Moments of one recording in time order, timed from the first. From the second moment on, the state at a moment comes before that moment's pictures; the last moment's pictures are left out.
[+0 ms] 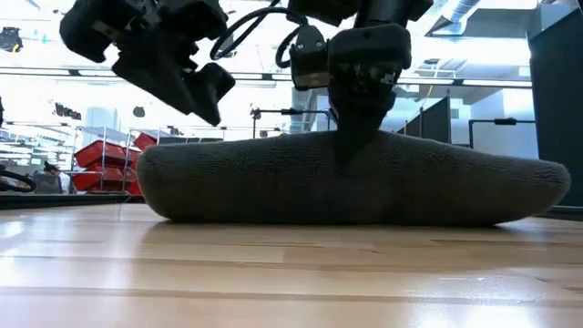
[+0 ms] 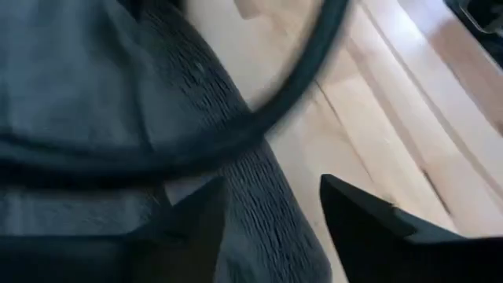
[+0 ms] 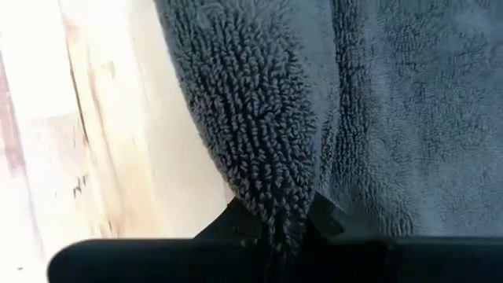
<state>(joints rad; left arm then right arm) -0.13 1.36 0.82 -0.28 0.14 0.17 0.13 1.93 1.43 -0.76 0.01 0.26</state>
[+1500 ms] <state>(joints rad) -0.26 1.56 0.82 -0.41 -0.17 -0.08 0.15 1.93 1.43 -0.72 -0.08 0.29</state>
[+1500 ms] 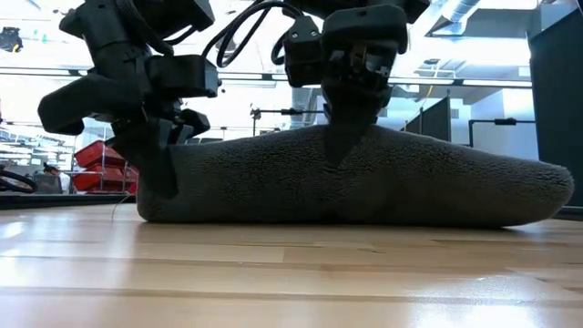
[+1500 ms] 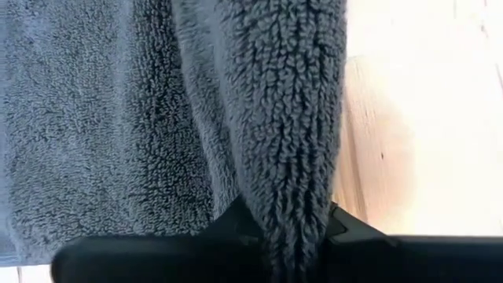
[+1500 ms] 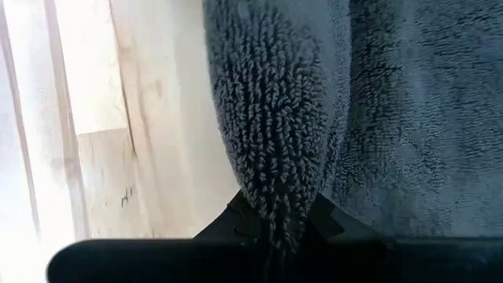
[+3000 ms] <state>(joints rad) -0.25 1.56 0.82 -0.55 -0.19 -0.14 0.59 1.95 1.20 -0.95 0.32 0.71</state>
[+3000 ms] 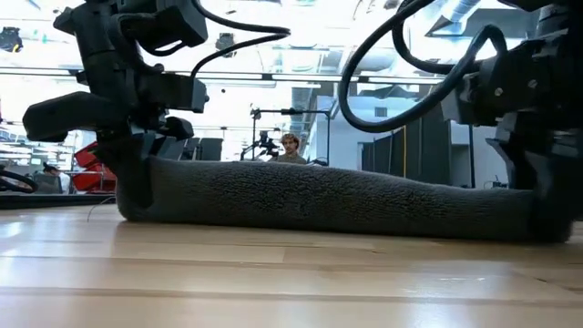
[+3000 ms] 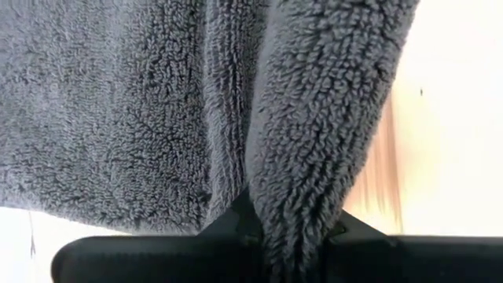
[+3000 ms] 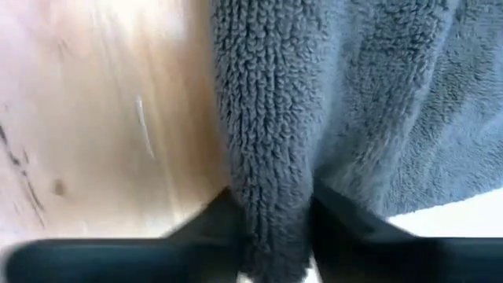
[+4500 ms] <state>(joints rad) 0.25 1.49 0.73 -0.62 0.41 0.00 -0.17 1.65 0.70 -0.47 -0.72 0.37</state>
